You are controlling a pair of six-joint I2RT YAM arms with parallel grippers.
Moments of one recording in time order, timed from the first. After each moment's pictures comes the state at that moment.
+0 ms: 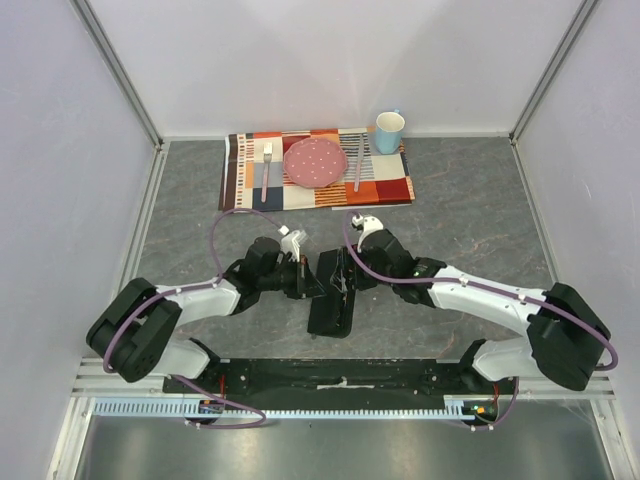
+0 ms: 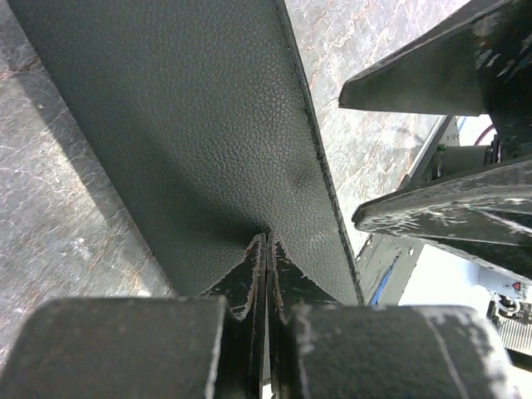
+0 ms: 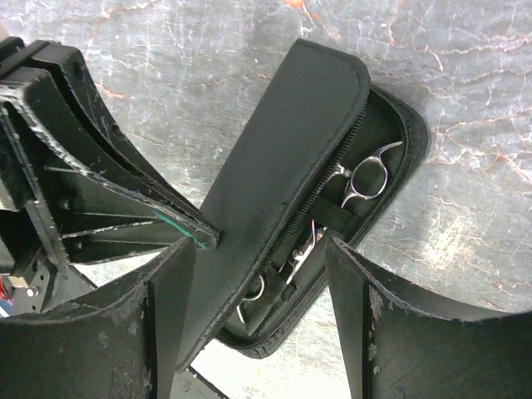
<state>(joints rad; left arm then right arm) -0.63 1.37 0.44 0.34 0.52 -0.62 0.86 1.33 0.76 -0.11 0.01 0.57</state>
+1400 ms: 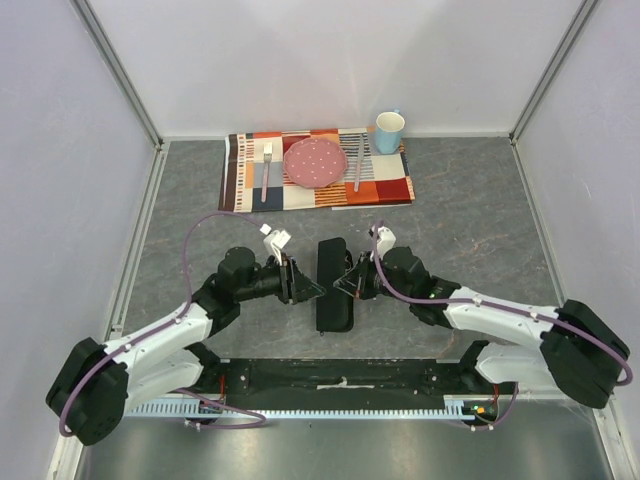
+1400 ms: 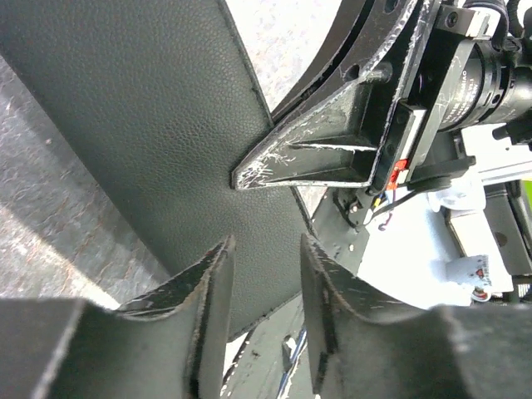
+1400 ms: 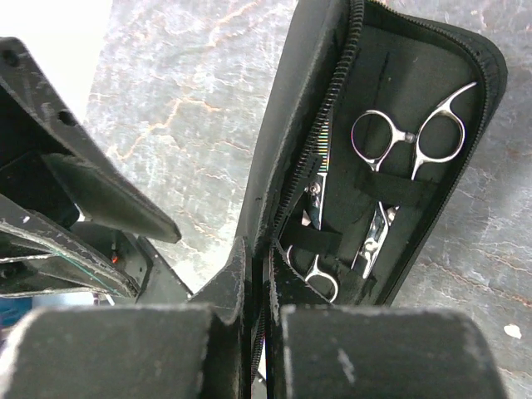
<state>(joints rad) -0.64 1.00 0.35 0.31 0.54 -0.66 0.86 1.23 0.50 0.28 -0.09 0.77</state>
